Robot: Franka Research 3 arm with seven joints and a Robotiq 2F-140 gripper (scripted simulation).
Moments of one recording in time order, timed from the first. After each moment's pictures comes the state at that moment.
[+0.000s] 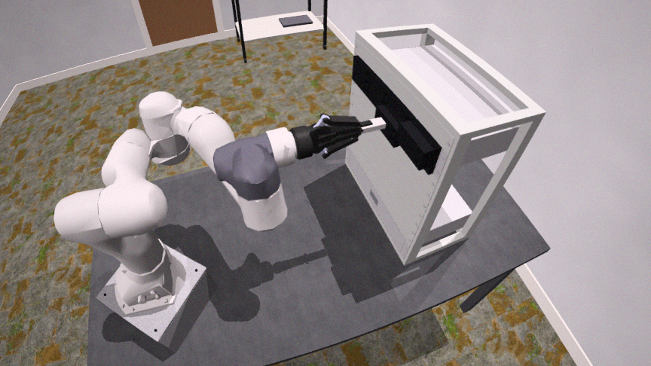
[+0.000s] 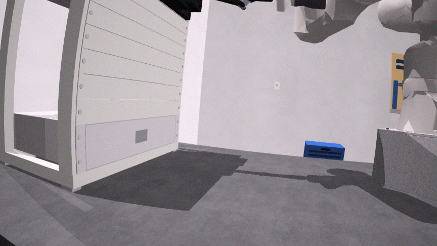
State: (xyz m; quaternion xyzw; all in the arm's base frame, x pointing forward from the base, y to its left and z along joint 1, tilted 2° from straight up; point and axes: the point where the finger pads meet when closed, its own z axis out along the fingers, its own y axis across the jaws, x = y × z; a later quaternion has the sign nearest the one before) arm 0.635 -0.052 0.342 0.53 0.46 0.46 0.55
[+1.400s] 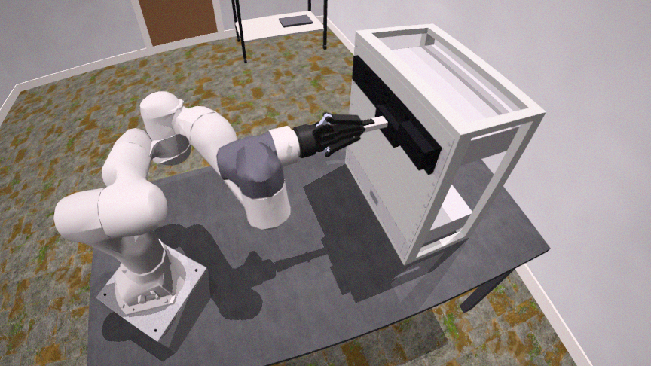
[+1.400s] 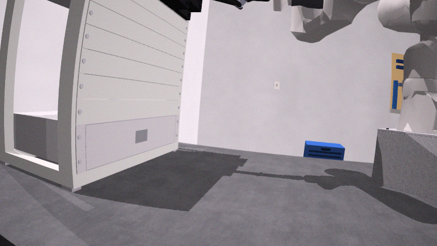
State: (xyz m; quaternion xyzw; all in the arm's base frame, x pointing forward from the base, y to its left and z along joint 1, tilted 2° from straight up) arm 0.644 -0.049 0.341 0.53 0.46 0.46 0.55
